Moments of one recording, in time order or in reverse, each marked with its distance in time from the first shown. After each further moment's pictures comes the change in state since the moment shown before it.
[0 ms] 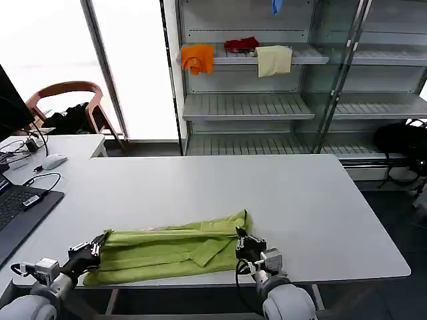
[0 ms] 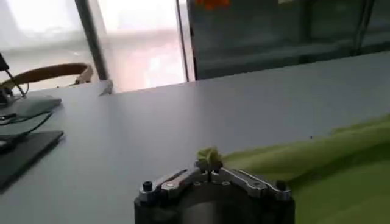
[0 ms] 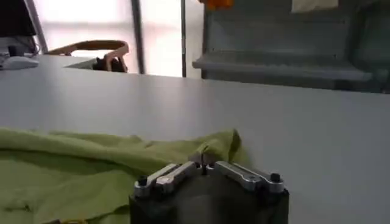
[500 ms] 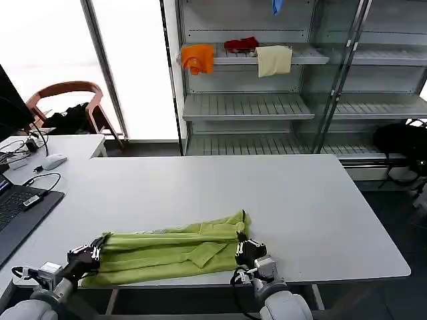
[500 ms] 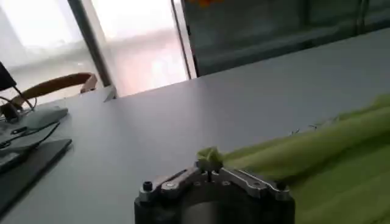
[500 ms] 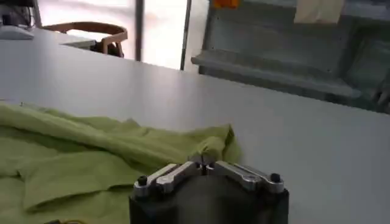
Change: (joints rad) left arm 0.025 -0.018 0.011 -0.032 0.091 -0.017 -0.011; right arm -0.025 0.006 -0.010 0.023 -0.157 0.002 0.005
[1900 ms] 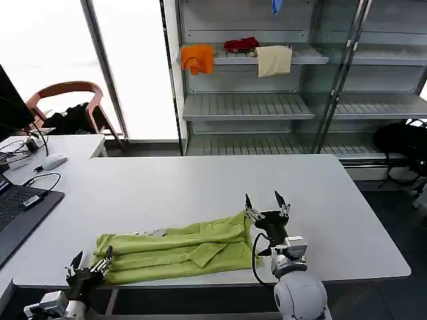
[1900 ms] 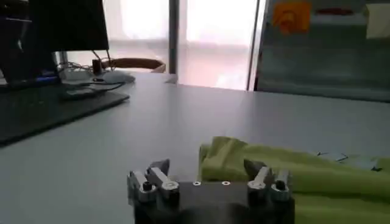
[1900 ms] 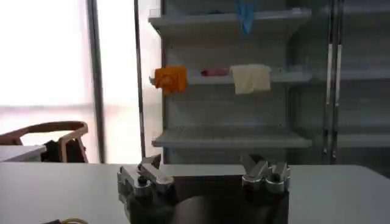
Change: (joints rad) left arm 0.080 -0.258 0.047 -0.039 -0.132 -0.146 -0.321; right arm 0.087 0.058 0.139 -0.015 0.209 0.252 0.058
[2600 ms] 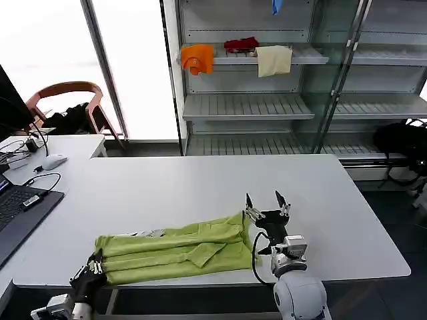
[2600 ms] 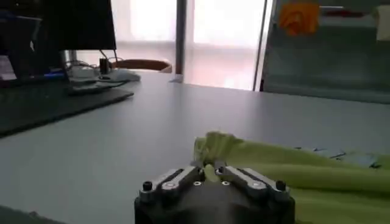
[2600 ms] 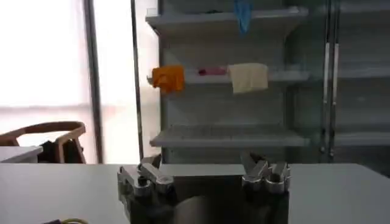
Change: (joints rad) left arm -0.011 -0.034 0.026 0.022 0.036 -0.050 -0.026; right arm 0.005 0.006 0.002 -0.005 -0.003 -0.007 0.006
